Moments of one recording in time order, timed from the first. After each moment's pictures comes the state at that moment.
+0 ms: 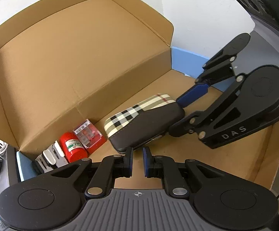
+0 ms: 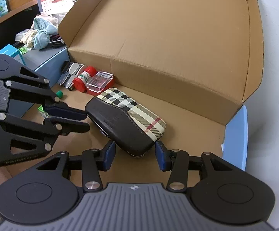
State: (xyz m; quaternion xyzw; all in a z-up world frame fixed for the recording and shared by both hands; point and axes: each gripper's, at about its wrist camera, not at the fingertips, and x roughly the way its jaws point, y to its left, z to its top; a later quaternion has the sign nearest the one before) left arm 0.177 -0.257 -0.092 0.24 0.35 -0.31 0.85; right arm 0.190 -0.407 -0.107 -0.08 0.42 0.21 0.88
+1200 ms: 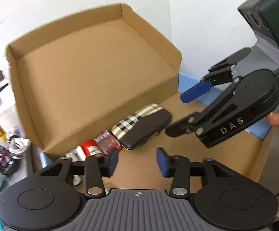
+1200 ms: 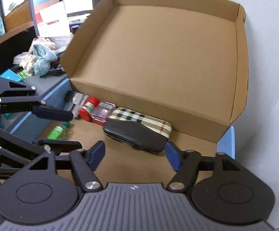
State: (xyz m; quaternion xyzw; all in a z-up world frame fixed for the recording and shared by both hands) left arm 0.146 -0.217 -0.051 0.19 0.30 -0.30 0.88; right arm 0.176 -0.397 -0.069 -0.05 0.37 0.18 0.91
